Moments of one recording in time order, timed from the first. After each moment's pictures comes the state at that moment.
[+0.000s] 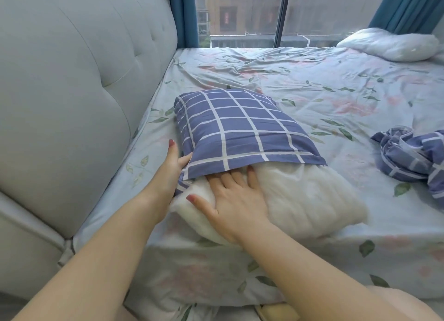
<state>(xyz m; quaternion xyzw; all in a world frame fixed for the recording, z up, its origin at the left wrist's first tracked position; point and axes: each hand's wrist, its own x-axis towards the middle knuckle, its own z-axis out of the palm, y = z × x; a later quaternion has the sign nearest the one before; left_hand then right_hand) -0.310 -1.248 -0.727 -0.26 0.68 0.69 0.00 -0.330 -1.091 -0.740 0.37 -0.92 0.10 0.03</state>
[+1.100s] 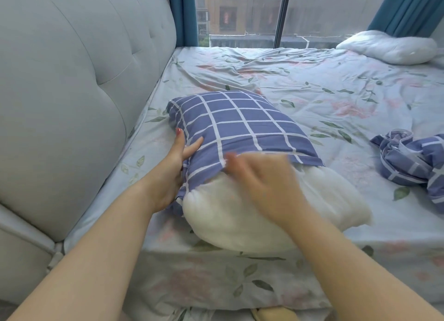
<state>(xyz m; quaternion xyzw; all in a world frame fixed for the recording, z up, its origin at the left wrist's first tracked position) -0.314 -1.236 -0.699 -0.23 0.66 0.72 0.03 -0.357 -1.050 -0.696 0.39 -0.82 0.41 0.11</state>
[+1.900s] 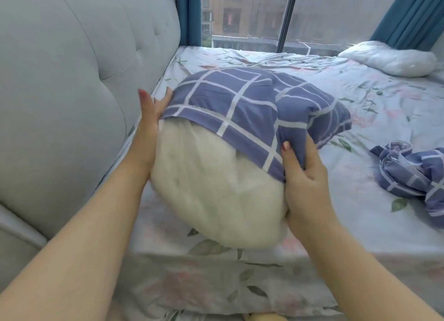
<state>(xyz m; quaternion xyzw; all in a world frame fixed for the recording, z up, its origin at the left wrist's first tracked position) -0.339 -1.281 -0.680 -0.14 0.67 0.70 -0.20 -0.366 -1.038 -0.702 0.18 -0.61 0.77 0.05</state>
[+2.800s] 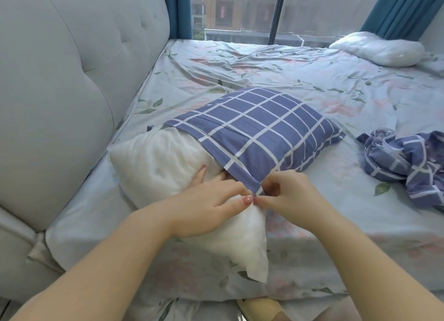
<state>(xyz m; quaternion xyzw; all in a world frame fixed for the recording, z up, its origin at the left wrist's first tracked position) -0.288 -1.173 -0.708 0.11 0.94 0.29 0.12 -0.374 -0.983 -0.717 0.28 -0.92 0.29 -0.06</state>
